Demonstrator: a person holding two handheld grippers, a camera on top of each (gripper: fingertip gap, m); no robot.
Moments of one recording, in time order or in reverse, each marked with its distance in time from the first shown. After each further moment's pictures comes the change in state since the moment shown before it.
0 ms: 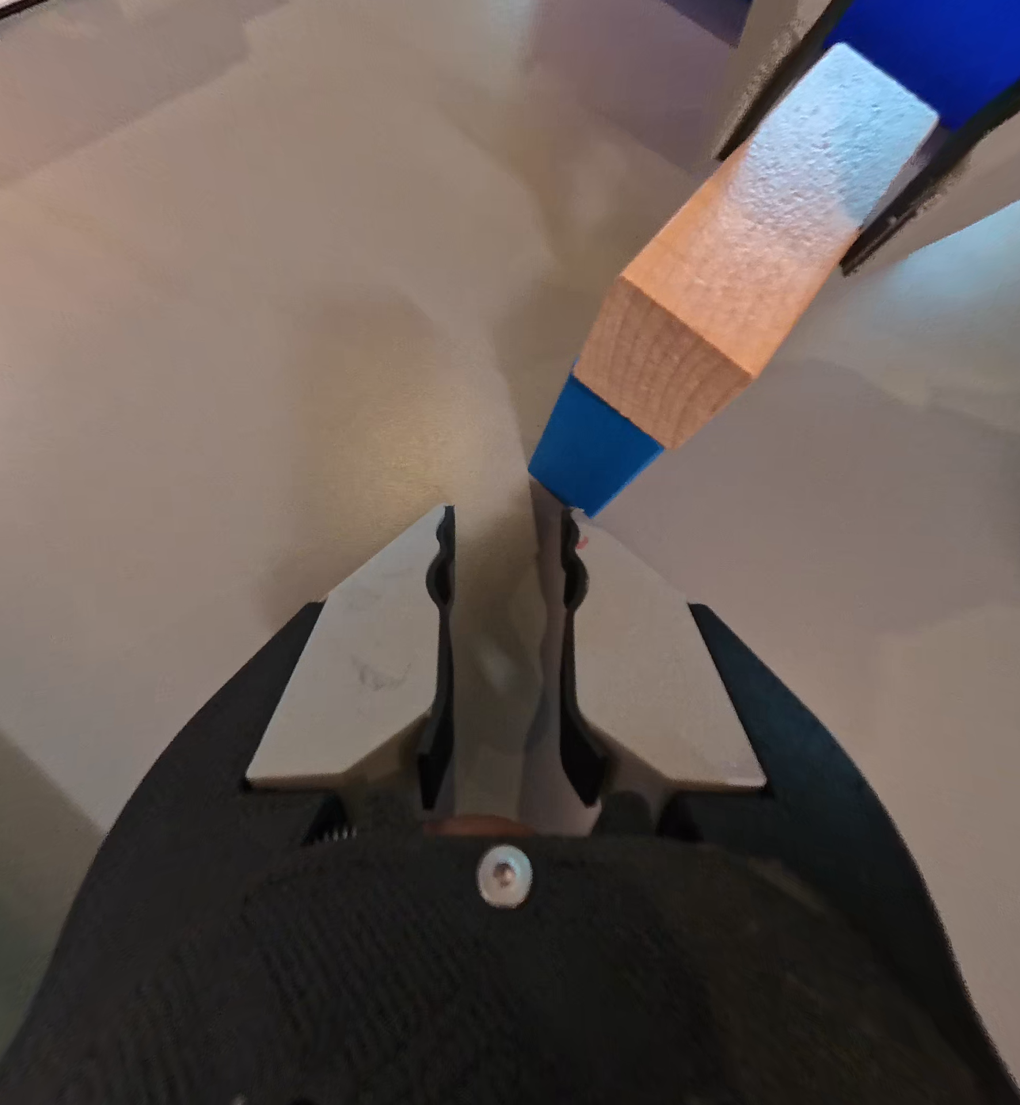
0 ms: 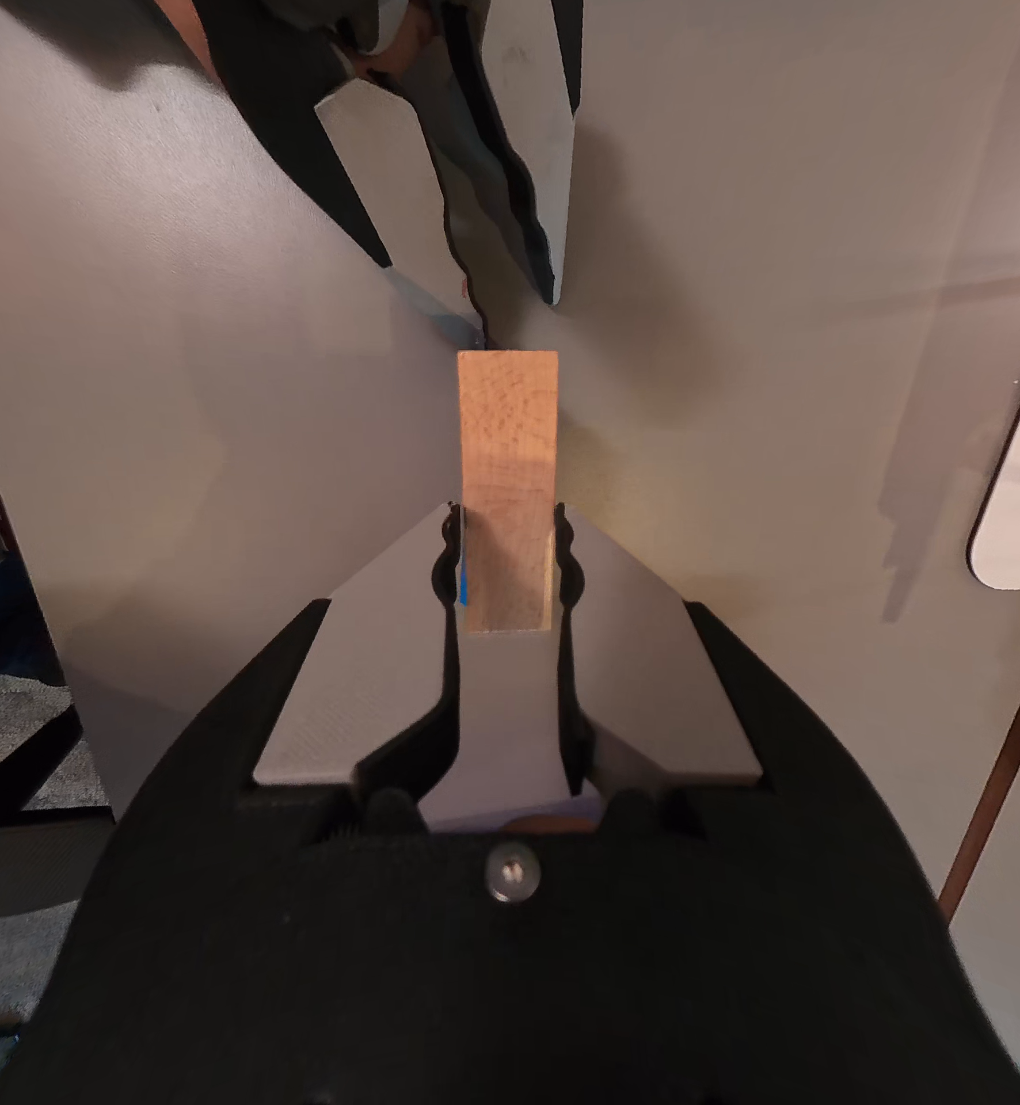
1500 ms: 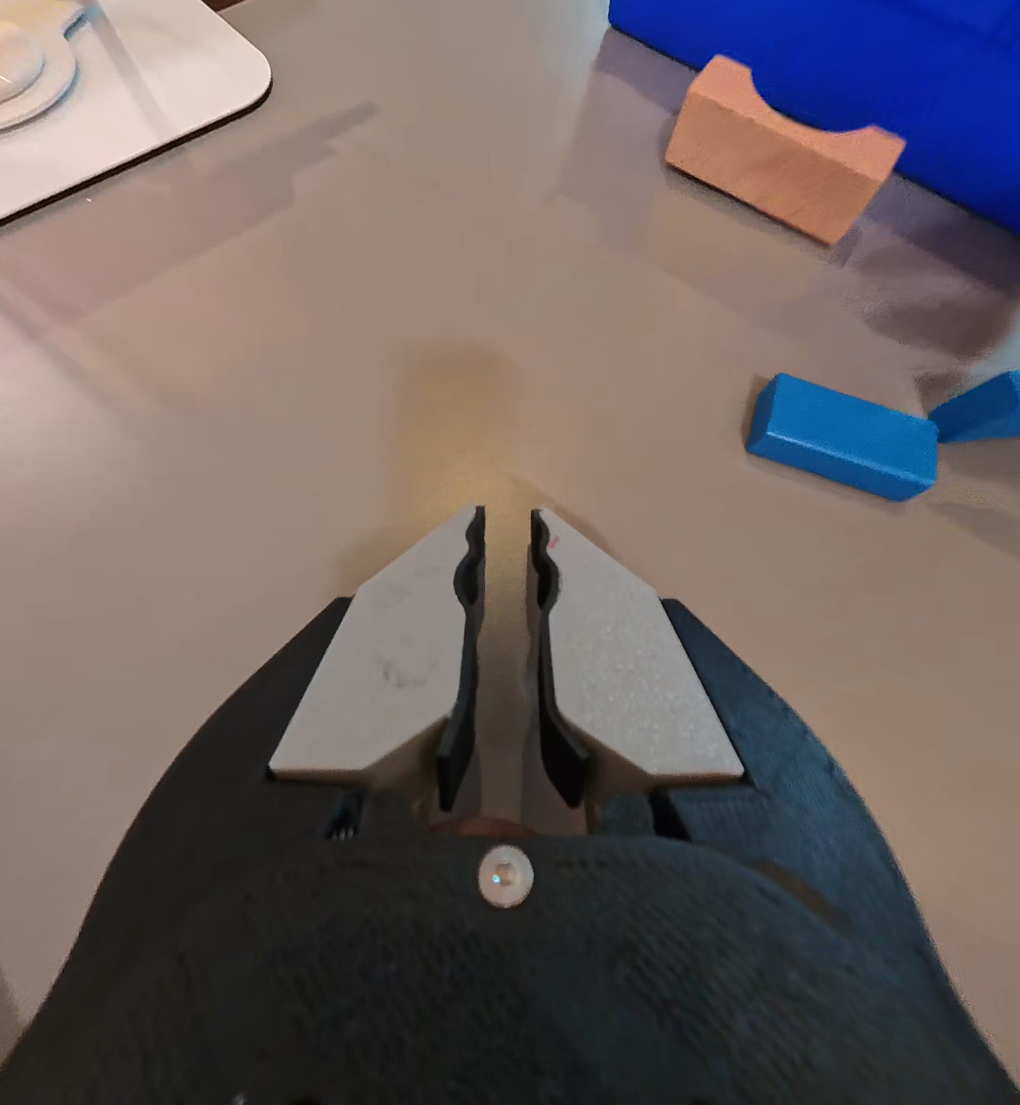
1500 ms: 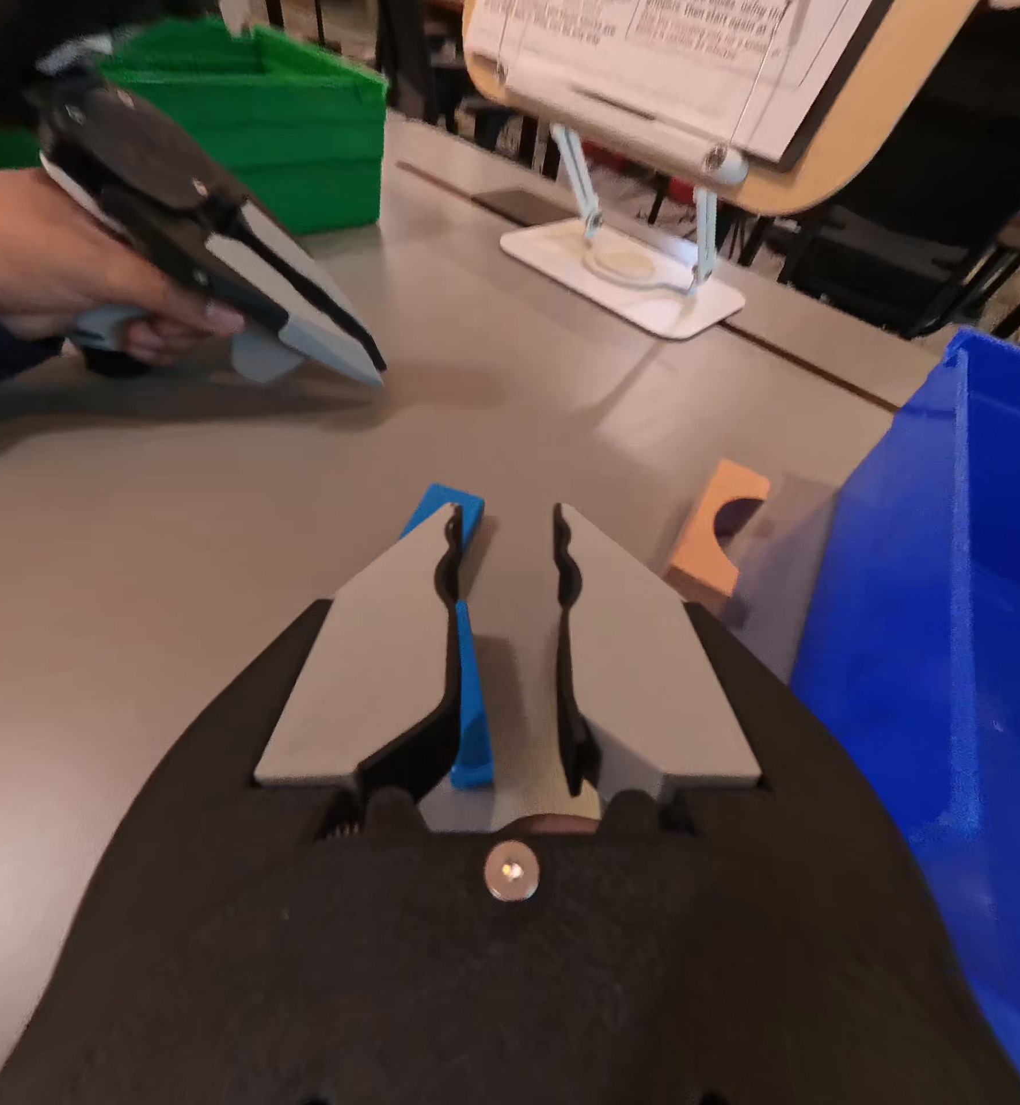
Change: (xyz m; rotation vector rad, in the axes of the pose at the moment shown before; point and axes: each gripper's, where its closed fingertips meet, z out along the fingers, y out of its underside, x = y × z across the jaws) left arm 0.010 -0.036 0.032 0.086 -0.160 0.013; right arm -0.039 0.131 -0.031 0.816 0.654 0.593
